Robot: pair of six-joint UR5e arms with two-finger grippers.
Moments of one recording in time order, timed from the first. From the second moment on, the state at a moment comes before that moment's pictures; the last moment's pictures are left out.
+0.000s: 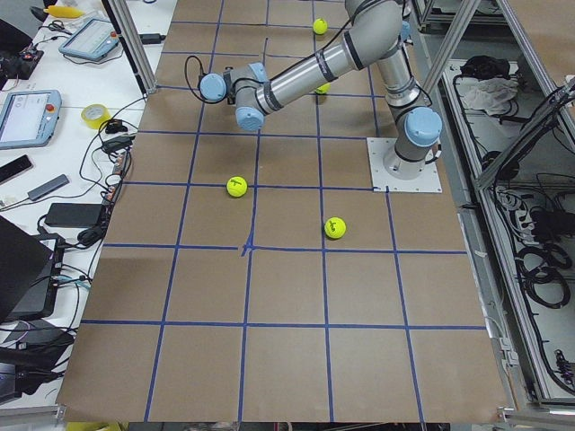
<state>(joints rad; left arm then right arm) -1.51 -2.04 -1.55 -1.24 0.68 0.00 1.60 -1.44 1.33 -1.45 -1.58 -0.40</state>
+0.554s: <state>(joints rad) -1.66 -2.00 -1.35 -1.25 1.17 -0.18 1.60 -1.44 1.33 -1.45 -1.58 -0.40</state>
